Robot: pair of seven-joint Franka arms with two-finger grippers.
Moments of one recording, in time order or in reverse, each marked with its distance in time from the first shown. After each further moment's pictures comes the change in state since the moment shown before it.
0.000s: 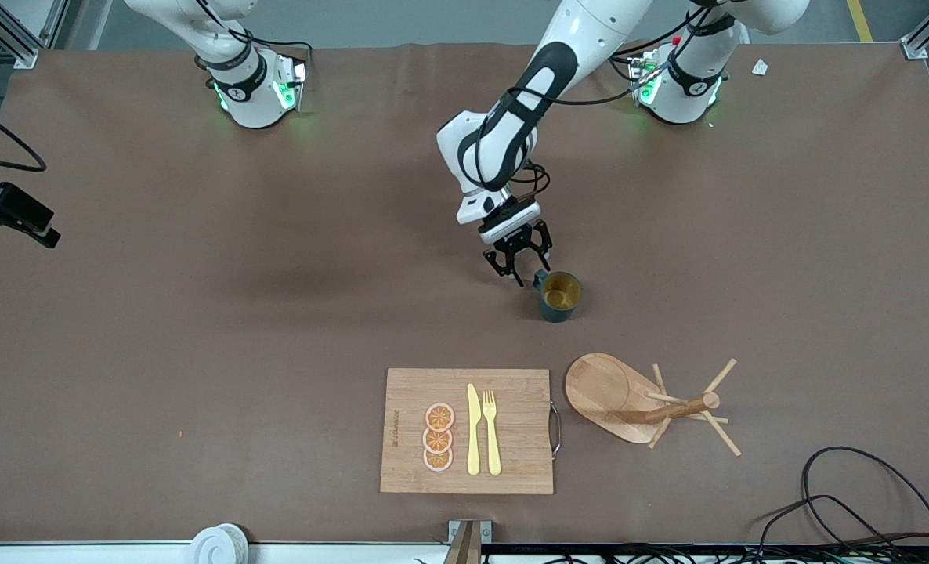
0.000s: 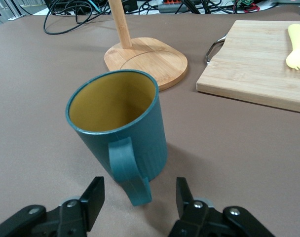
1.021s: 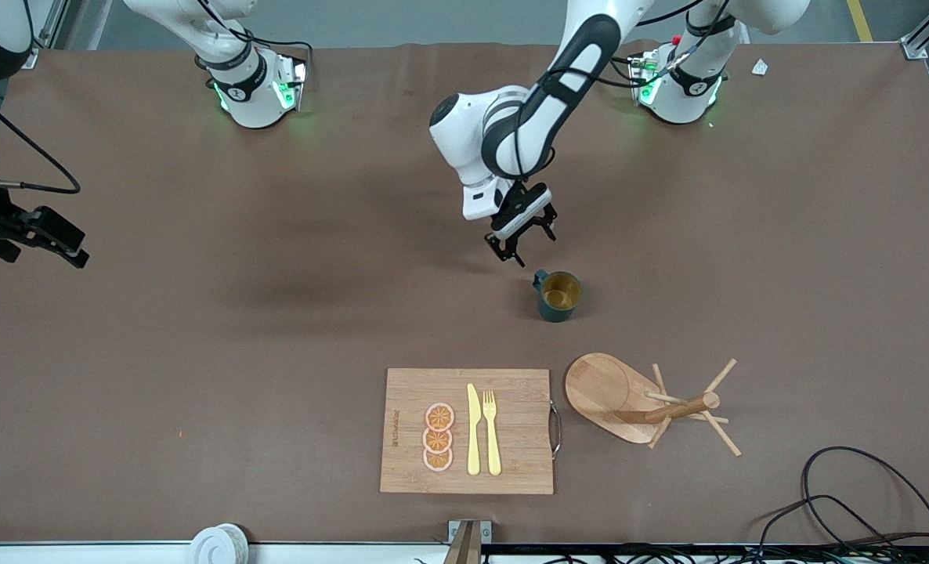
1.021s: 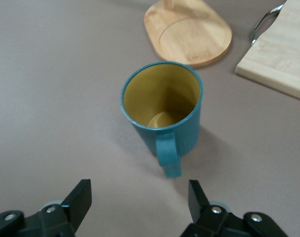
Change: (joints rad) left arm 0.014 -0.109 -0.002 0.003 -0.325 -0.014 0.129; right arm 0.023 -0.005 -0.001 -0.088 -0.001 0.079 0.000
